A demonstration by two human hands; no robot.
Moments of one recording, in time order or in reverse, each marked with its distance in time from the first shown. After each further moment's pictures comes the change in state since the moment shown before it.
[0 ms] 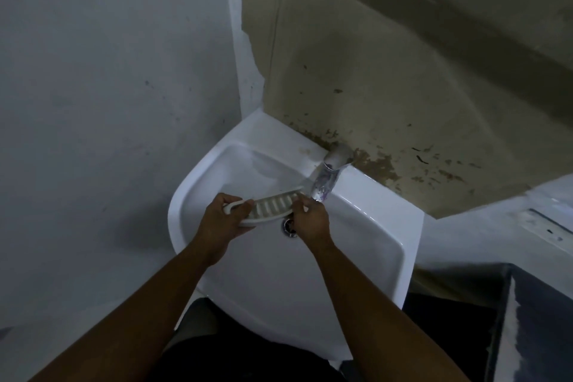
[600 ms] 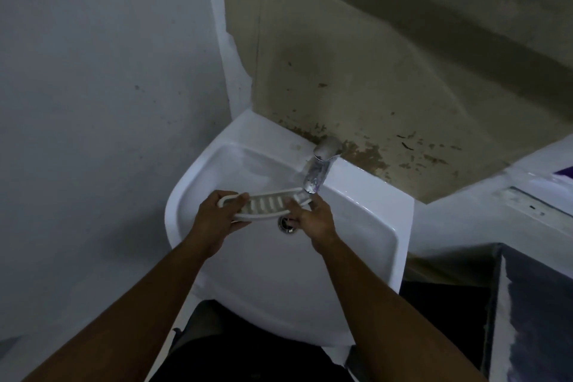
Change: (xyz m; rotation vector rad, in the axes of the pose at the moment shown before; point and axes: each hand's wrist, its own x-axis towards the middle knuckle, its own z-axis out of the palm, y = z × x) left_hand -0.002 0.008 -0.001 -0.008 -0.039 -0.031; right_hand -0.015 0.005 -0.024 0.309 -0.132 0.111
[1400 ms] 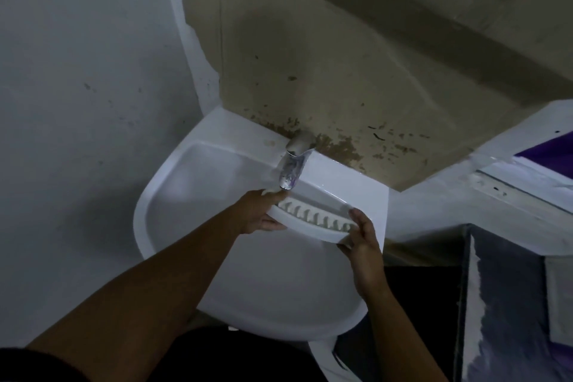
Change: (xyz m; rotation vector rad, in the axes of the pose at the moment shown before) left_hand 0.030 -0.013 0.099 0.253 -0.364 -0.374; right_hand -0.068 0.037 -0.106 0.126 0.316 -0.100
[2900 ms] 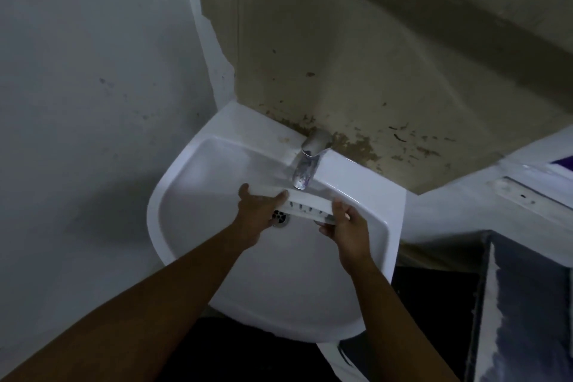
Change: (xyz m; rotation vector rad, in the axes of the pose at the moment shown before) left_hand -0.002 -0.022 -0.012 -0.226 0.345 0.140; right_hand 0.029 -0.010 0.055 0.035 -0.053 0.102
